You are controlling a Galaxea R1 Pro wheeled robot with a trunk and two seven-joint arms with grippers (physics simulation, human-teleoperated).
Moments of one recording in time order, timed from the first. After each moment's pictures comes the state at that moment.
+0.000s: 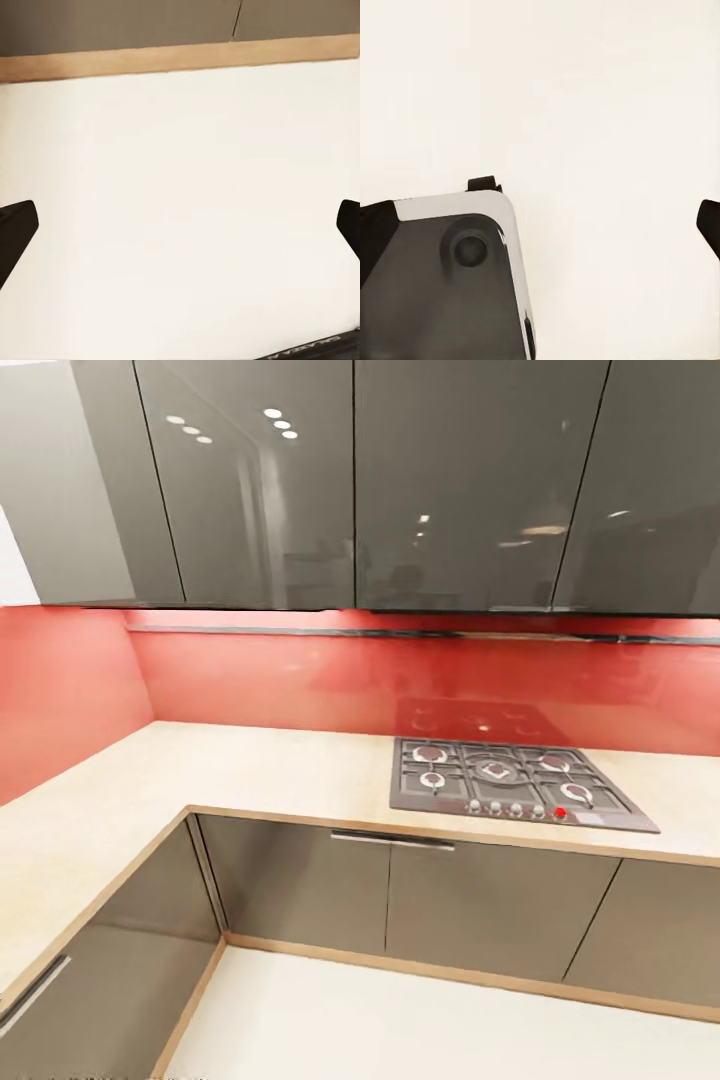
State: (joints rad) left arm -0.15 0.03 -0.27 -0.39 0.07 -0.31 -0.06; right arm -0.17 -0.07 -0.15 -0.10 0.03 -0.11 -0.08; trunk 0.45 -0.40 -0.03
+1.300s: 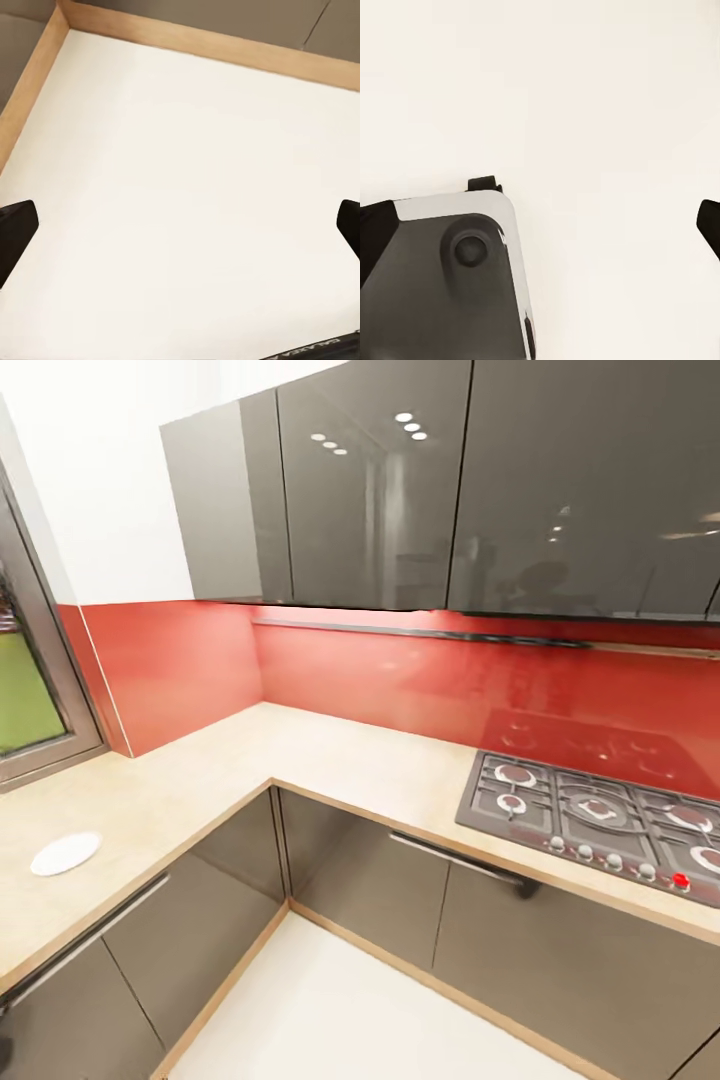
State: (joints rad) left arm -0.15 0.03 -0.27 -0.39 0.08 -0.31 -0.06; right arm -0.17 -0.07 -0.15 -0.10 0.03 -0.11 -0.08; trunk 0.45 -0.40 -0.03
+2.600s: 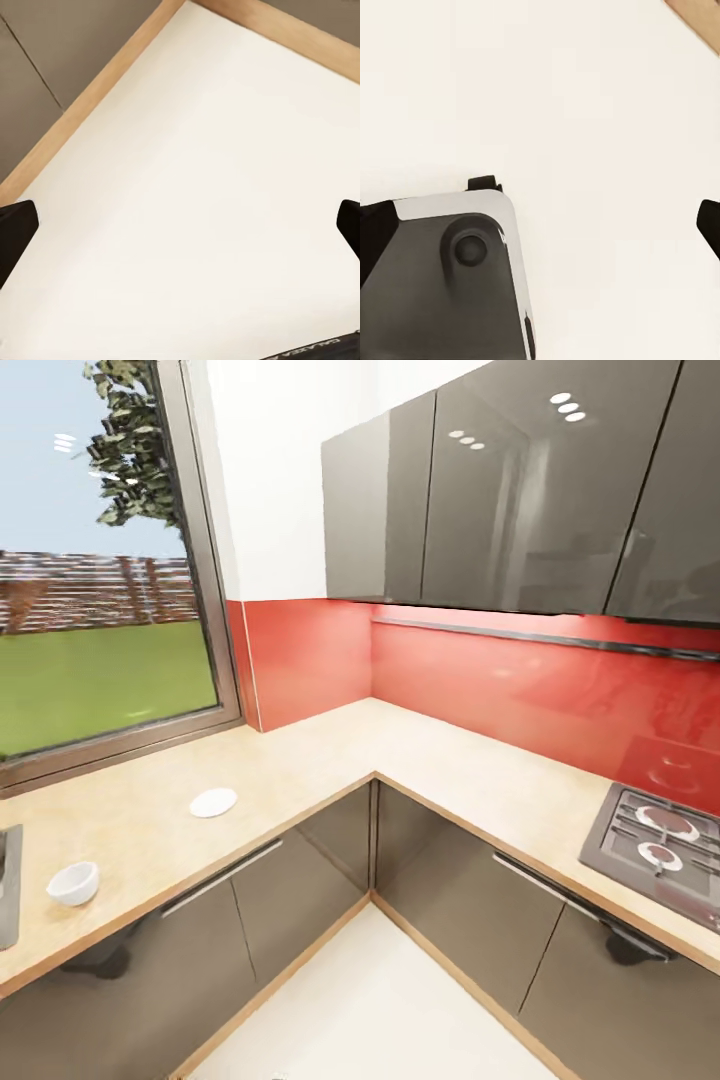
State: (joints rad) left arm -0.15 0.03 -0.27 -0.39 0.08 -0.31 -0.06; right arm -0.17 -0.07 -0.15 -0.10 0.03 -0.11 -0.08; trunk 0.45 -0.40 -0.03
